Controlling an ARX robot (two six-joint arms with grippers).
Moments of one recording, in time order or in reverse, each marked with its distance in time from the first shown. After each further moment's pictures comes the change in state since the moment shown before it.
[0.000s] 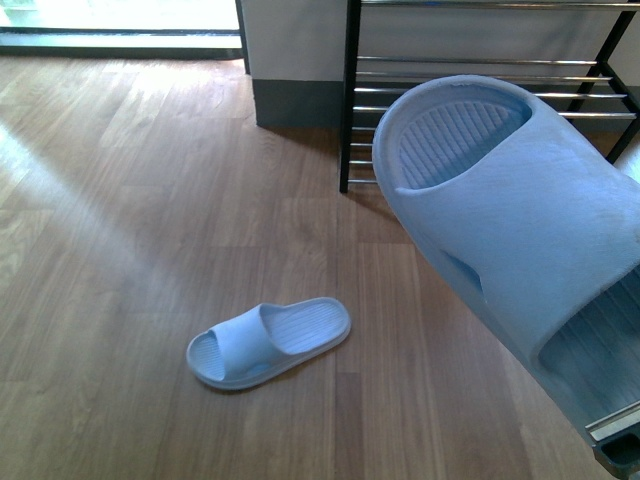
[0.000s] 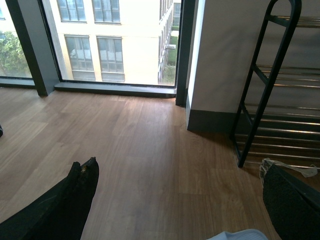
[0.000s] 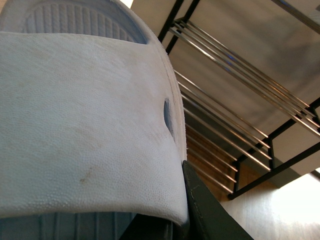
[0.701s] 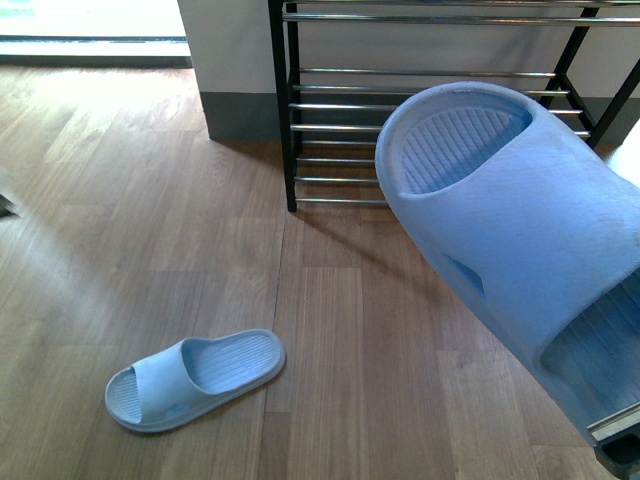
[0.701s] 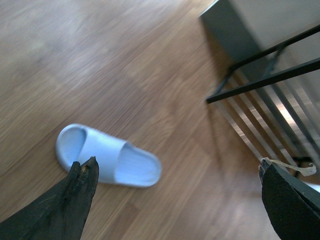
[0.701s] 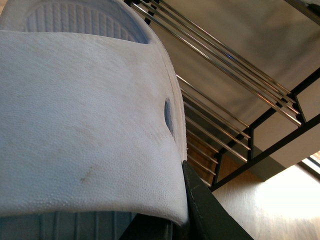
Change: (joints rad) left arm -0.191 1.446 0.307 0.472 -0.200 -0.941; right arm -0.010 0.011 0.000 0.000 0.000 0.000
